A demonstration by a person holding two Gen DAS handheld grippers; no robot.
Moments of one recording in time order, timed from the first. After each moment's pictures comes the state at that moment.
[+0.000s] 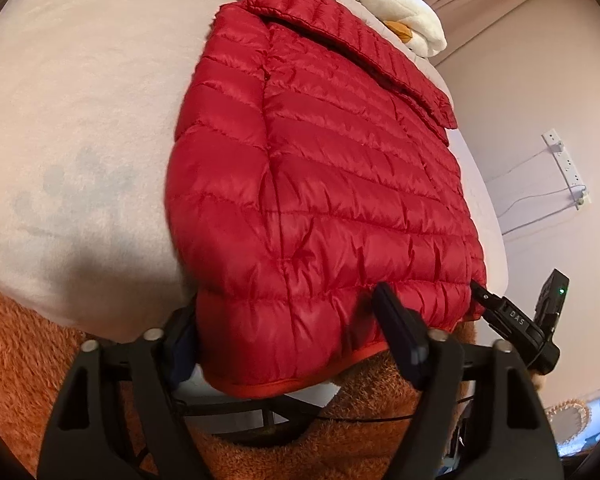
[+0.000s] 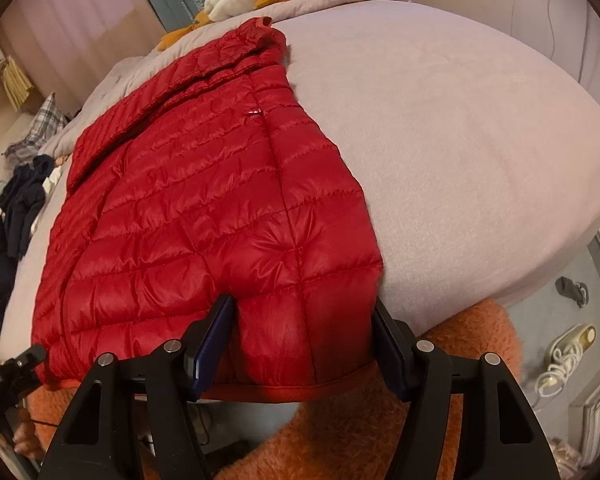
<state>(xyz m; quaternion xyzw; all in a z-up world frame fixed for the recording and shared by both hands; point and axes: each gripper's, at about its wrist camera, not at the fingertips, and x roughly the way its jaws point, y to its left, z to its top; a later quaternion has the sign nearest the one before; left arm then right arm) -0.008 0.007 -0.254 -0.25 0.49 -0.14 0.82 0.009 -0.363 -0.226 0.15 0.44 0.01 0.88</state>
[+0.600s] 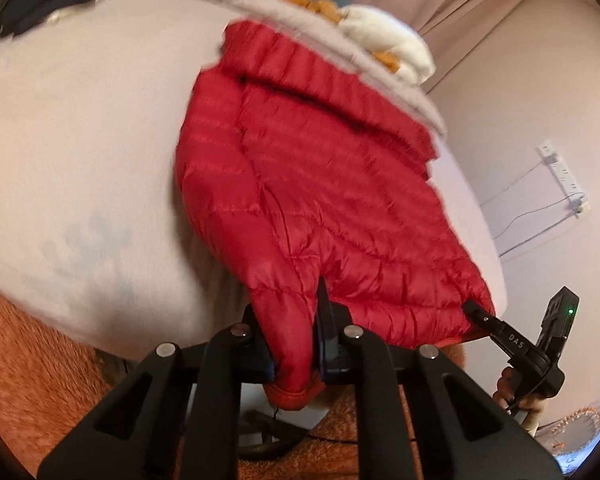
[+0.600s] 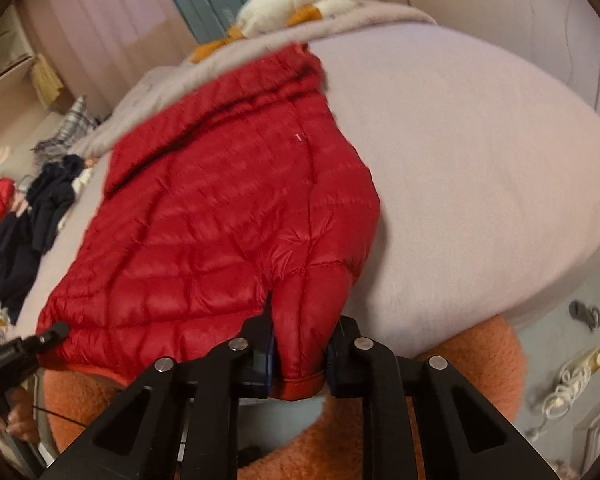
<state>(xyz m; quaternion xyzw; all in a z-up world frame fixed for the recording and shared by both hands) -0.016 -0.005 -0.196 -0.24 0.43 -0.13 0.86 0.001 -0.353 -0.194 0.14 0.40 0.06 0.90</state>
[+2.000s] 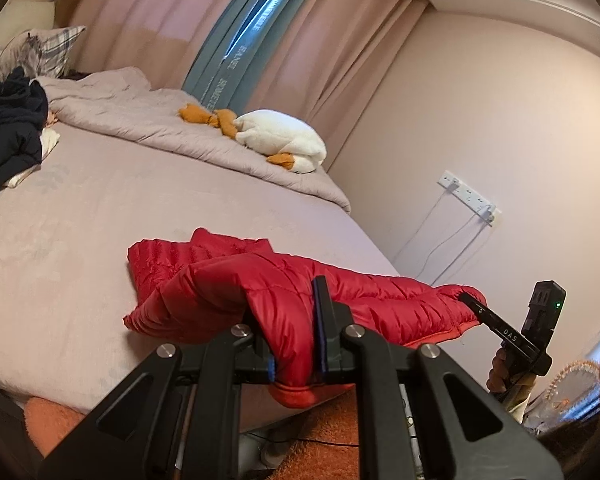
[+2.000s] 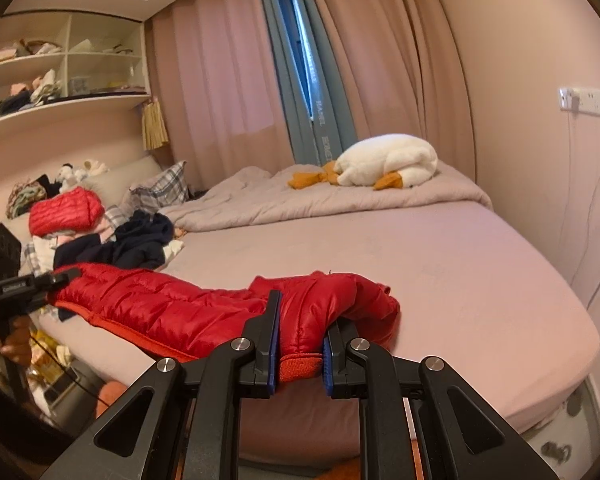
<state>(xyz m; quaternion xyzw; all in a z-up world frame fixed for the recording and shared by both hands) -0.054 0.032 -0.026 -0.20 0.26 -0.23 0.92 -0.055 -0.345 -0.031 0.06 0.18 0.16 0.97</state>
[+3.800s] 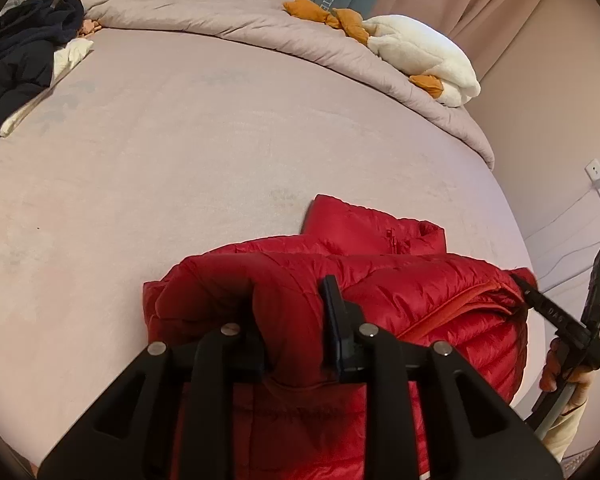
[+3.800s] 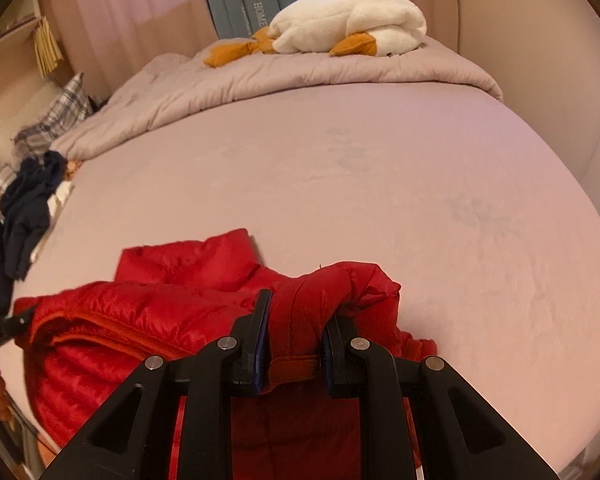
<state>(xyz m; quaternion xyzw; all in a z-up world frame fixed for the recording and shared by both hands) 0.205 0.030 -0.156 -0.19 0.46 -0.06 0.87 0.195 -0.311 -0.110 0.04 0.41 0.06 0.91</state>
